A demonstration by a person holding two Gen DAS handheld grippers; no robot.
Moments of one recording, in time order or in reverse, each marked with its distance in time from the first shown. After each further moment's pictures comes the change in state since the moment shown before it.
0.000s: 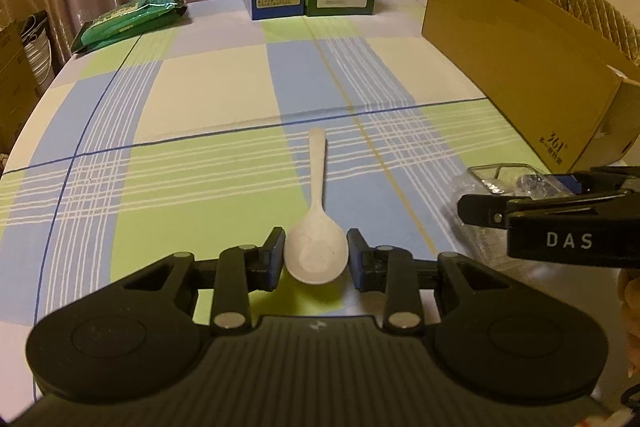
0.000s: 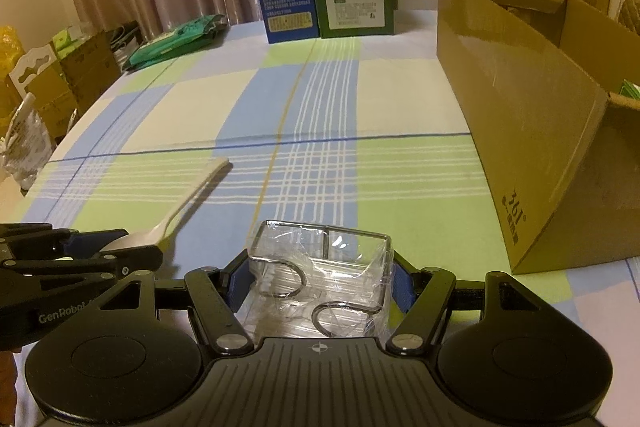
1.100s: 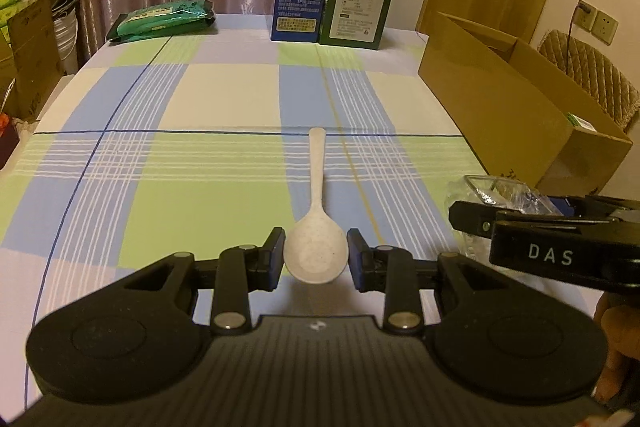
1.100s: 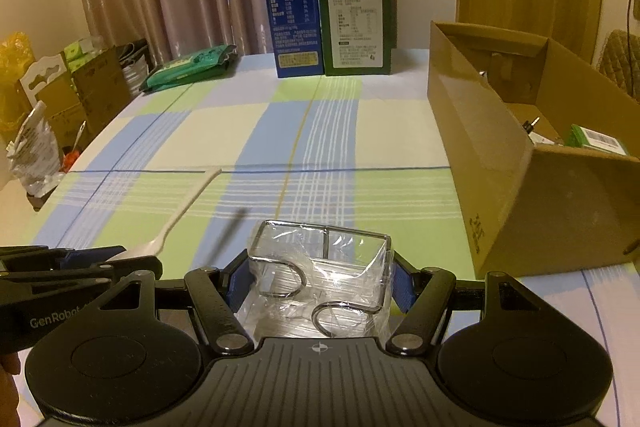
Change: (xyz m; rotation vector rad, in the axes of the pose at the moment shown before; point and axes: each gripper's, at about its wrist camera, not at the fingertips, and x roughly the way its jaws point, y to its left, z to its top) left arm -0.065 -0.017 -0.017 -0.154 -0.065 0.001; right arm -0.059 0.015 -0.005 -0.040 -0.075 -0.021
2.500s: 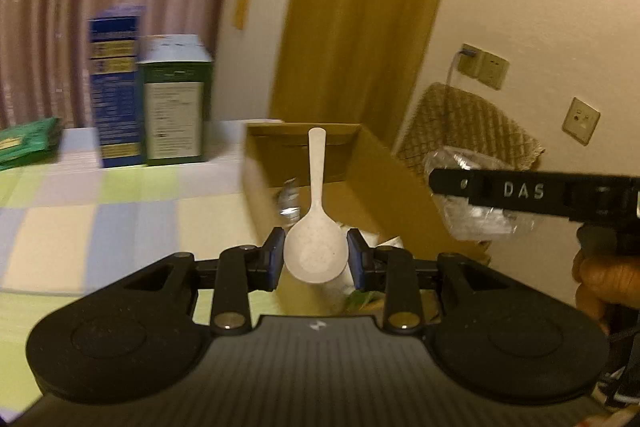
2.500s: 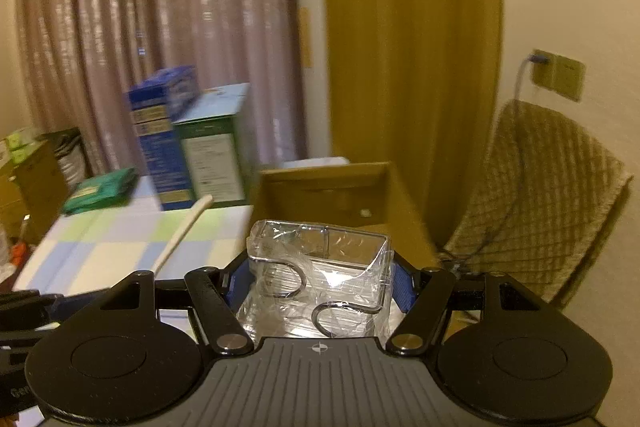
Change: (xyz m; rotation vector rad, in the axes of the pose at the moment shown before) left arm 0.001 -0.207 0.136 0.119 -0.158 -0.261; right arm -0.094 -0.188 0.128 0.099 -0.185 -0.166
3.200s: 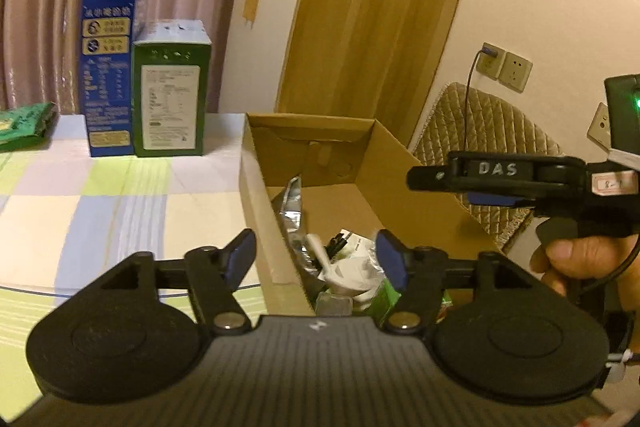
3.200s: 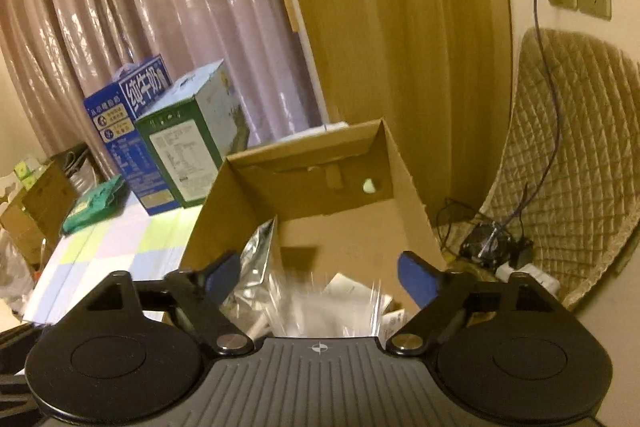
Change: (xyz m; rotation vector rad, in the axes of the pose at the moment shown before) left arm 0.037 0.006 -0.015 -0.039 -0.021 0.050; right arm 0.082 -0.061 0.001 0.128 0.071 0.129
